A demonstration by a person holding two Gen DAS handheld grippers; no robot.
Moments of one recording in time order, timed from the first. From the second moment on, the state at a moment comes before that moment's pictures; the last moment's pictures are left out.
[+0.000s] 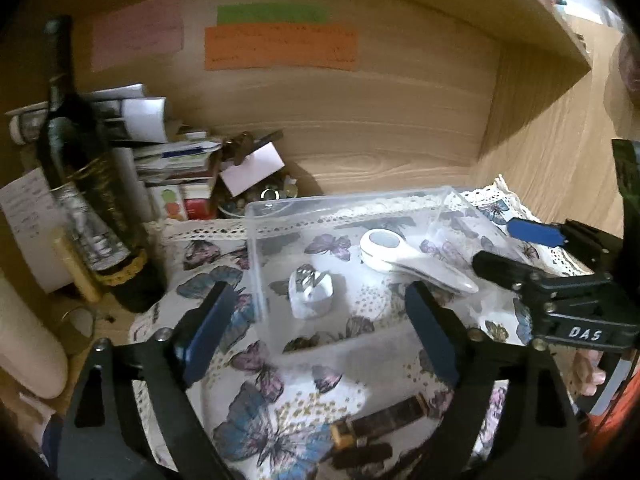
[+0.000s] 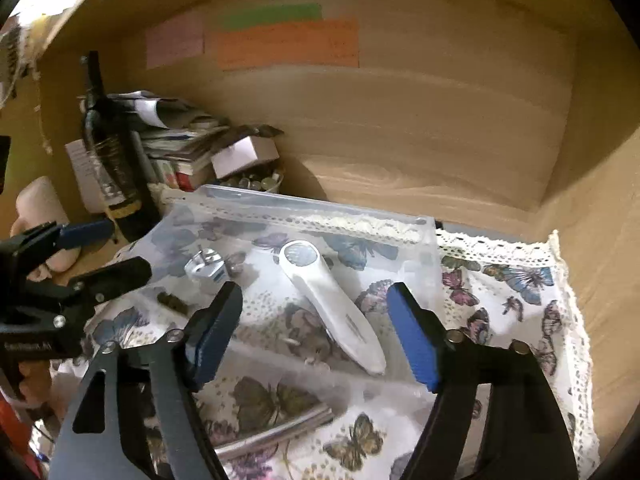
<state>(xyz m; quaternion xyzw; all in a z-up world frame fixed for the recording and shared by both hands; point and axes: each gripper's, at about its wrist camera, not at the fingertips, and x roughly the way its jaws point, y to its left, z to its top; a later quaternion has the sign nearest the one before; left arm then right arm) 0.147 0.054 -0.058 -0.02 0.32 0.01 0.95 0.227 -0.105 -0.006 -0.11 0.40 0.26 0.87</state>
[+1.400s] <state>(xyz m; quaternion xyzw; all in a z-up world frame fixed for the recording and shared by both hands) 0.079 0.018 -0.125 -0.02 0.41 -0.02 0.91 0.158 -0.153 -0.058 -0.12 0.48 0.24 0.84</state>
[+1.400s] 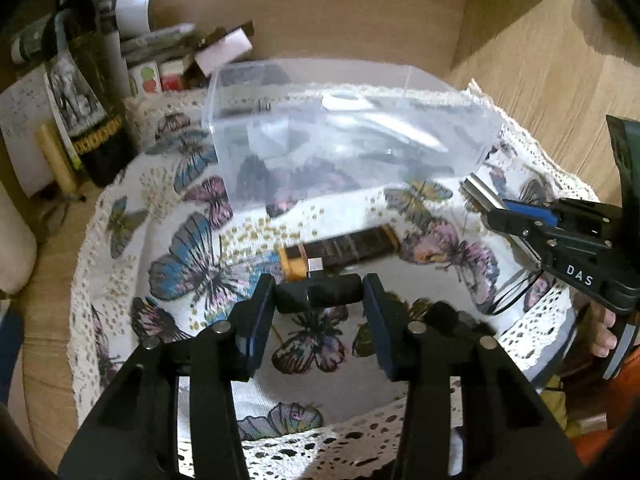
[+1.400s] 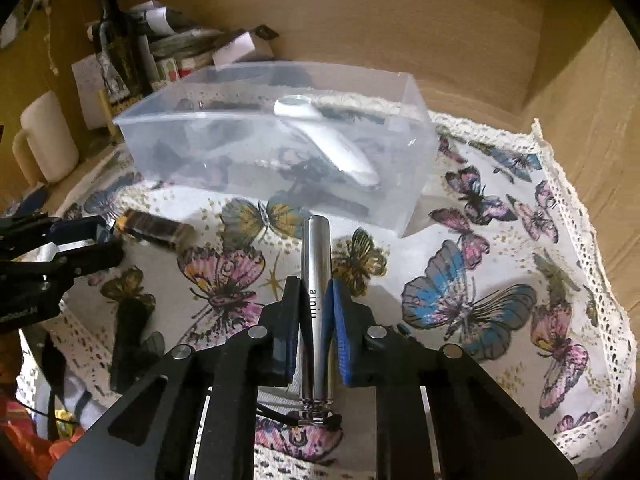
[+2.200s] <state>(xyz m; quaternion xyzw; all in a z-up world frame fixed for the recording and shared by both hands) 0.123 0.031 -0.033 -0.04 0.29 -0.02 0.95 0.205 -0.144 0.055 -0.07 0.32 0.25 0.91</state>
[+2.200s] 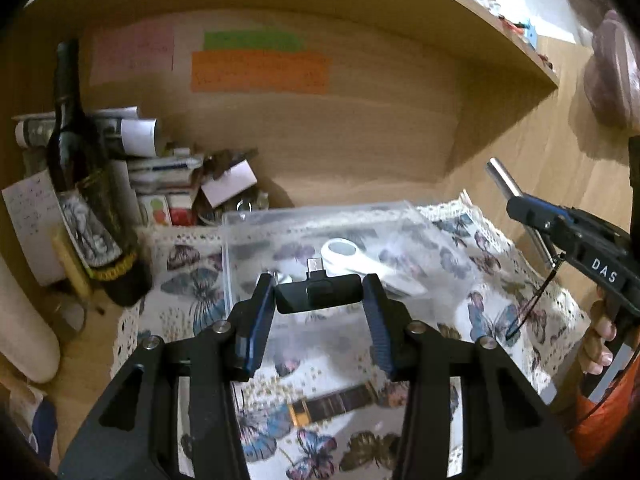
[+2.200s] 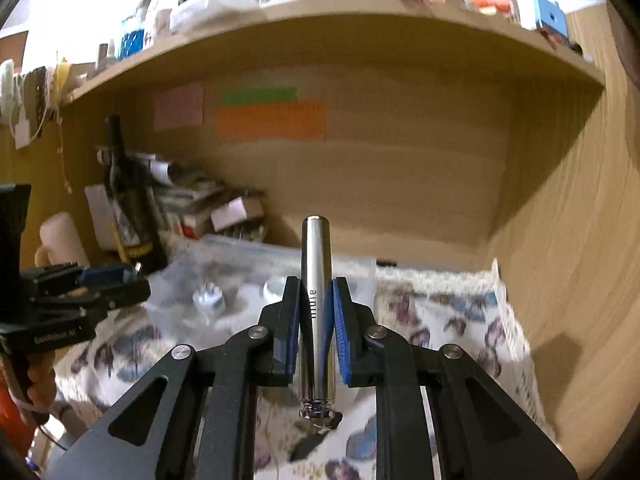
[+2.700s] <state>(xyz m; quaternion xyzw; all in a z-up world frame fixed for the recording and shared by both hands) 0.177 0.036 -0.035 -0.04 0.32 -0.02 0.95 0.261 -0.105 0.032 -0.09 0.34 0.27 0.89</state>
